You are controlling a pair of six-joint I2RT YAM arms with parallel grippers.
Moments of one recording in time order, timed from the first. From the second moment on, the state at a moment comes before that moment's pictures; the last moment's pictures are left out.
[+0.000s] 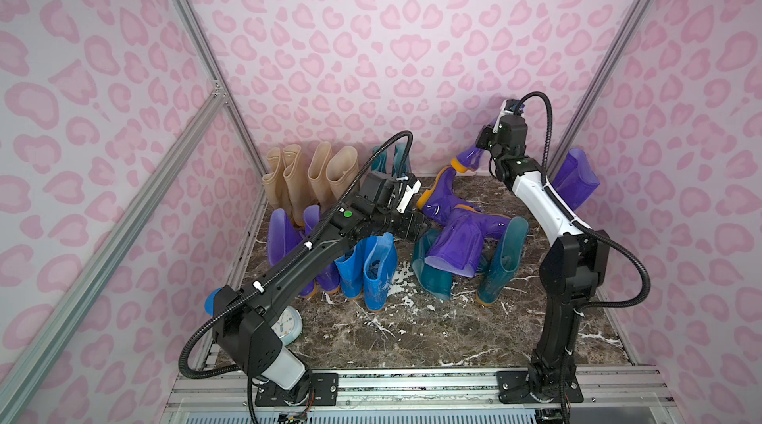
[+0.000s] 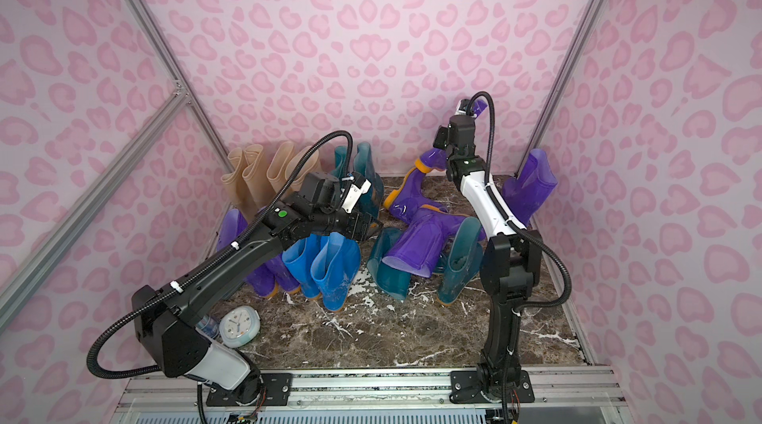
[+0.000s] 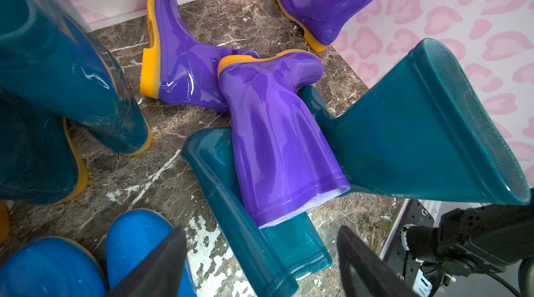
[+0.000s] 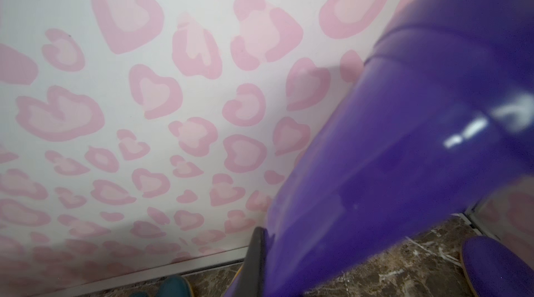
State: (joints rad) left arm -0.66 1.56 1.52 -0.65 0.29 -0.19; right arm 0.19 2.06 2.03 -0.15 0.25 0.29
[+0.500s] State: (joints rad) left arm -0.66 1.57 1.52 -0.65 0.30 -0.19; right arm 0.26 2.36 2.43 -0.24 0.47 0.07
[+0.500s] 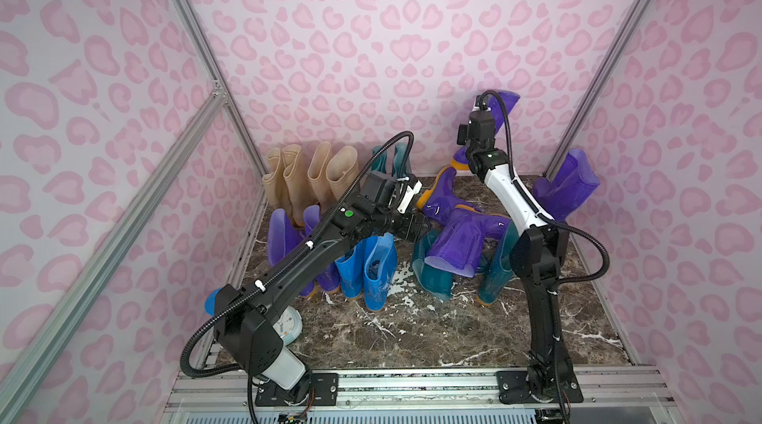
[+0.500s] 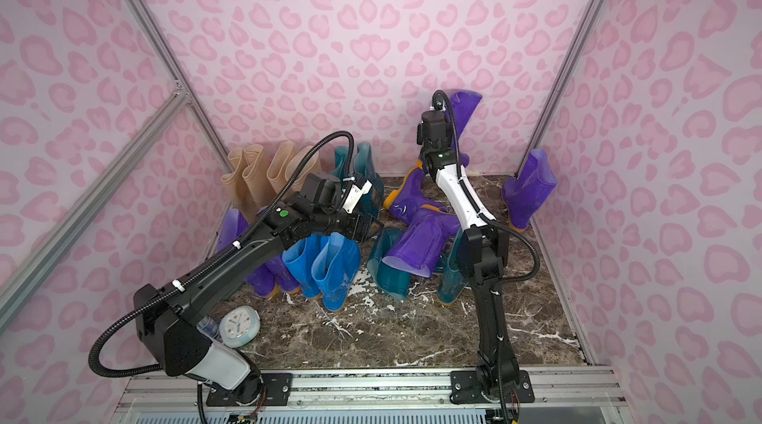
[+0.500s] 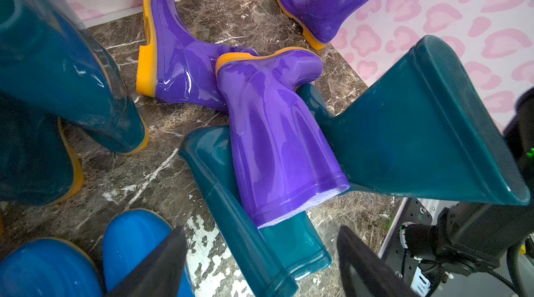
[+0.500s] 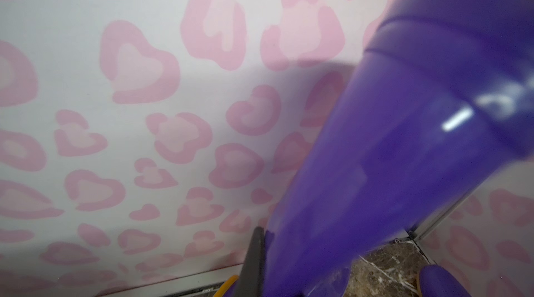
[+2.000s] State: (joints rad) left arm -0.80 1.63 1.66 -0.85 0.20 -0.05; right arm 0.15 1.86 1.64 -0.30 0.43 0.22
